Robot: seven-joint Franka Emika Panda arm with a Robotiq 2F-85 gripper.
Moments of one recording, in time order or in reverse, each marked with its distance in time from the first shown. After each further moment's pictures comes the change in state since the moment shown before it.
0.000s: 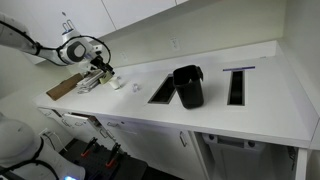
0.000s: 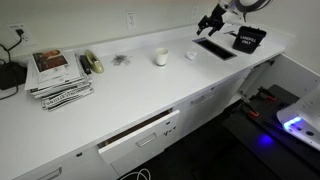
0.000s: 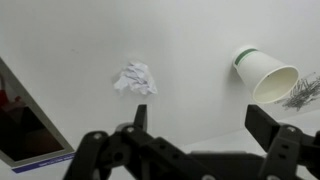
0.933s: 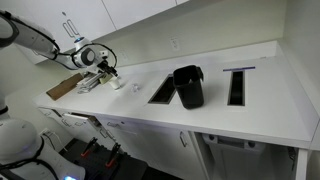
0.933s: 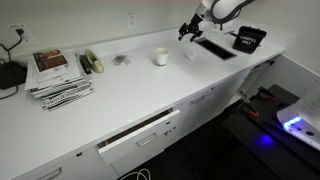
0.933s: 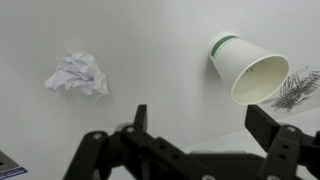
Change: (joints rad) arm 0.088 0.290 -0.014 0.241 -0.051 0.066 0.093
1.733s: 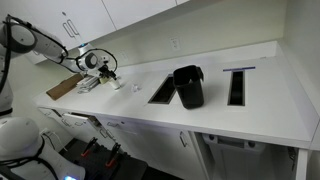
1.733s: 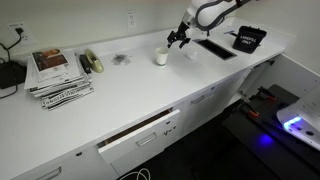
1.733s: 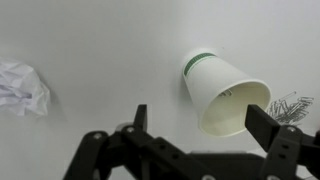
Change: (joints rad) arm 0.101 0.185 -0.024 0.187 0.001 -0.052 0.000
